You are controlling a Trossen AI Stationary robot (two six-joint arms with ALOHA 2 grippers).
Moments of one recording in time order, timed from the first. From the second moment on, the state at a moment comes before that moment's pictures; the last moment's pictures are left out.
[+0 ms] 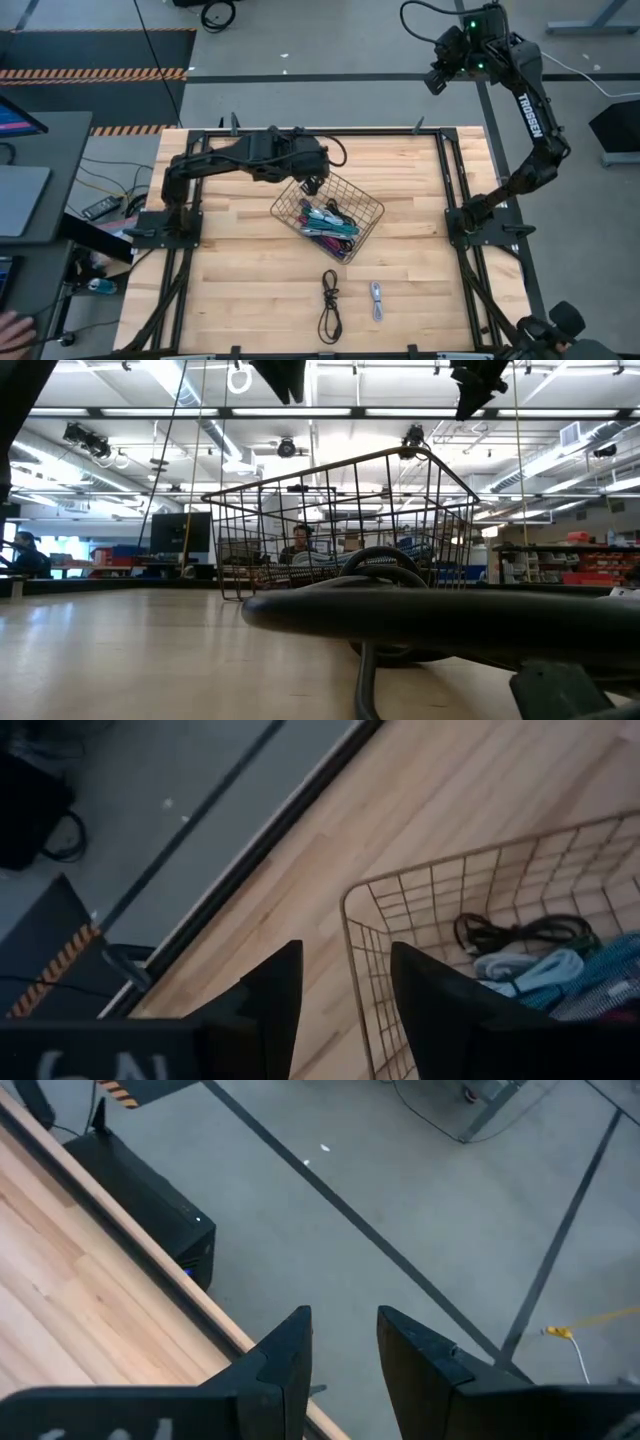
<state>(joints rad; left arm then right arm) 0.02 1.95 2.31 -1.57 -0.63 -0.56 -1.09 1.45 1.98 -1.21 0.02 -0.37</state>
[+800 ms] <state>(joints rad) -0.05 1.95 2.28 -1.57 -0.80 -0.74 -1.14 1.45 1.98 -1.24 -0.04 -0.32</state>
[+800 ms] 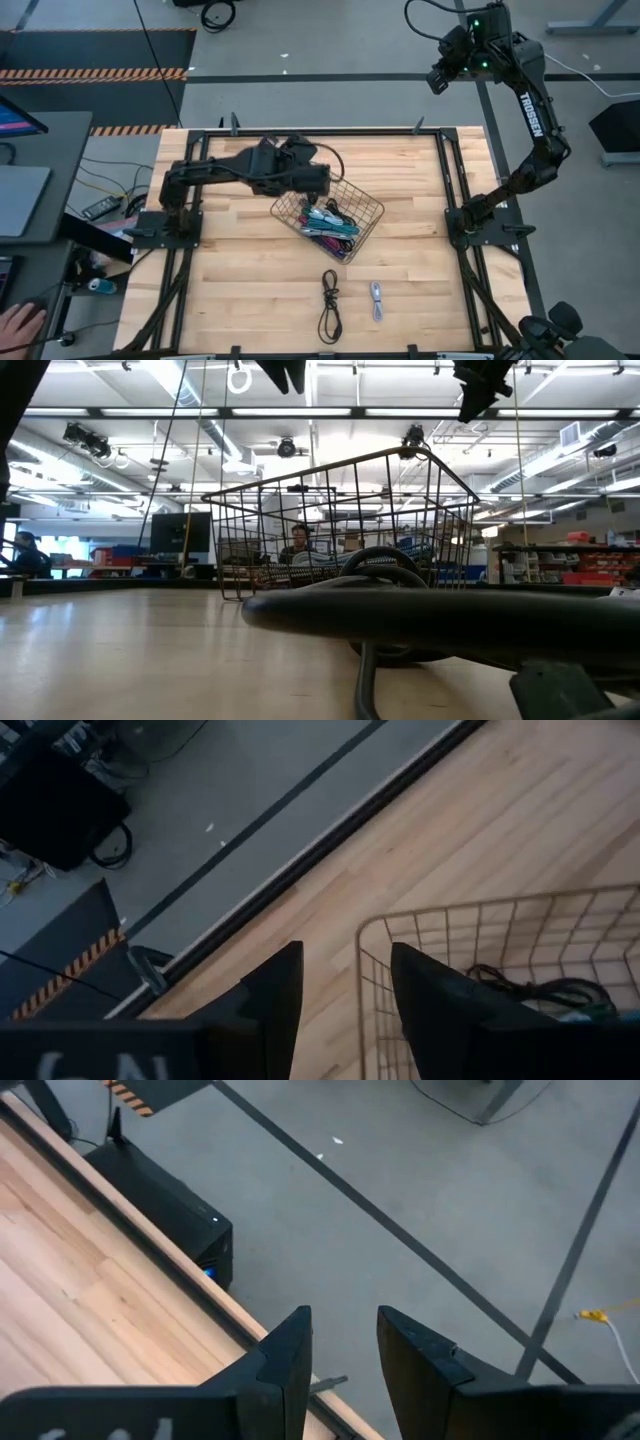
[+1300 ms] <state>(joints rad) -0.19 1.93 2.10 -1.57 -0.81 -1.01 -1.14 1.45 1.98 -1.29 -0.18 -0.32</state>
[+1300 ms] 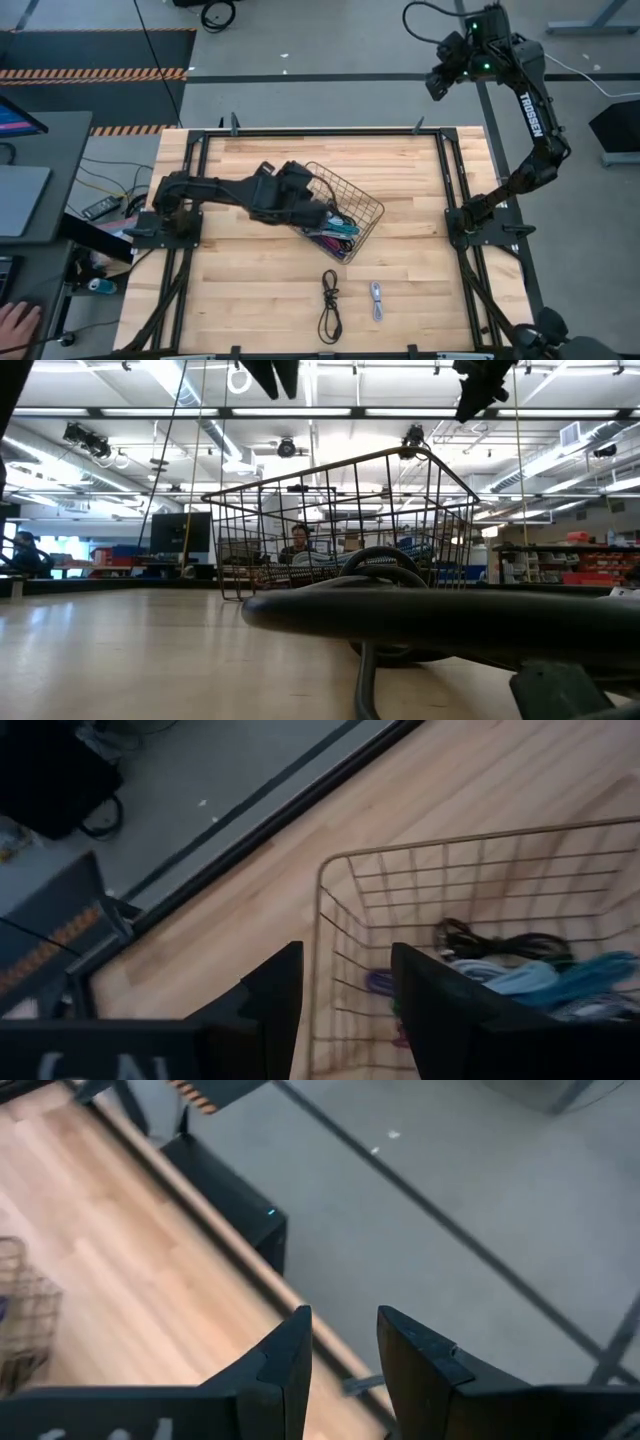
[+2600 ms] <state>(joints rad) -0.26 1.79 1.94 -1.57 -0.85 -1.10 -0.45 1.40 1.55 -1.44 -0.29 0.06</state>
